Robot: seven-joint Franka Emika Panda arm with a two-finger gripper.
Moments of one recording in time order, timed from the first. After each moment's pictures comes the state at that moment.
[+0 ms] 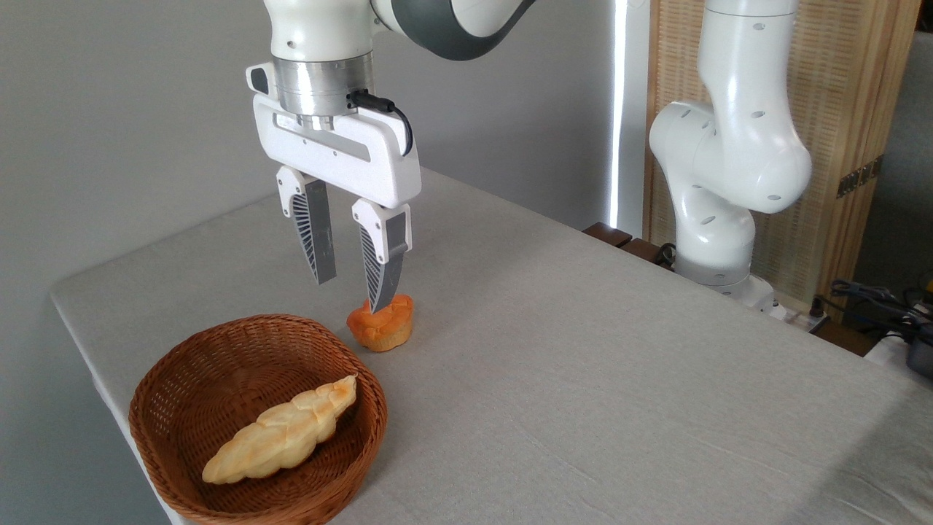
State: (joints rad) arm -0.25 -0.09 0.11 -1.88 -0.02 1.91 0.49
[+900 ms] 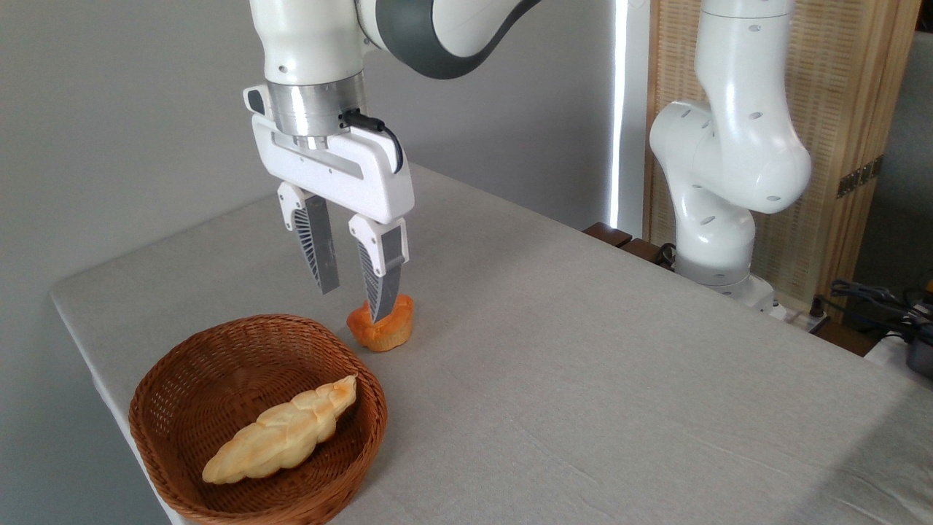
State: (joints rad) arm -0.26 -0.05 0.10 -1.87 -0.02 1.91 0.49
